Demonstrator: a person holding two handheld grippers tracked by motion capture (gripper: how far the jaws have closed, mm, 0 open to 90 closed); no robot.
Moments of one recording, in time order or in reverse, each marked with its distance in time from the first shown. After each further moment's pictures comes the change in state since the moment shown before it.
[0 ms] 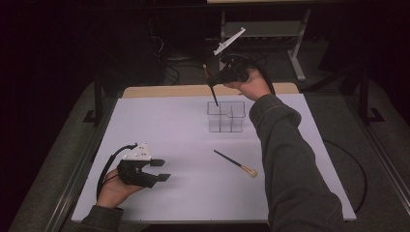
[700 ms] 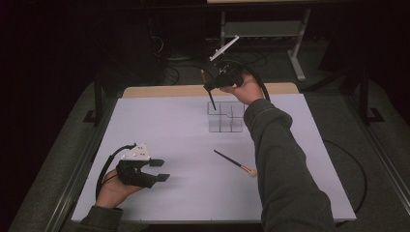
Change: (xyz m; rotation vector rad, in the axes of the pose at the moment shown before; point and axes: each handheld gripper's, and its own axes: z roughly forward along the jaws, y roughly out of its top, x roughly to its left) left arm 0.000 -0.001 -0.002 -0.006 -0.009 -0.006; right arm -0.007 -0.009 0.028 0.029 -0.014 0.056
